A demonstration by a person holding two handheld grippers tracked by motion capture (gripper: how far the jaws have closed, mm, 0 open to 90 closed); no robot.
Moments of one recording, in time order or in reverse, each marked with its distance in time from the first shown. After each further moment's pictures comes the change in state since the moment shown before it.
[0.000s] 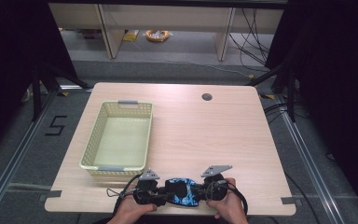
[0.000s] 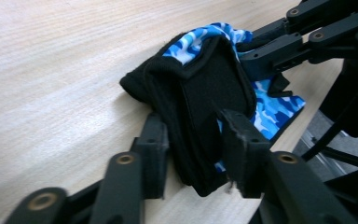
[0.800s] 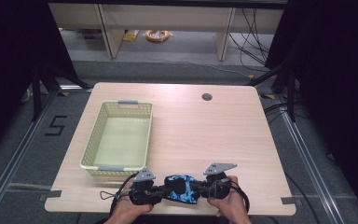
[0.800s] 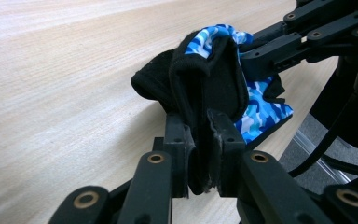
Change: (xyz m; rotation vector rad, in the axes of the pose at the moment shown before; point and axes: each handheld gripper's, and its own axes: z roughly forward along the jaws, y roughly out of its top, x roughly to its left) left arm -0.003 0.004 -0.018 -0.086 -0.009 0.041; right arm 0.003 0.009 -0.017 -0.058 0.025 -0.022
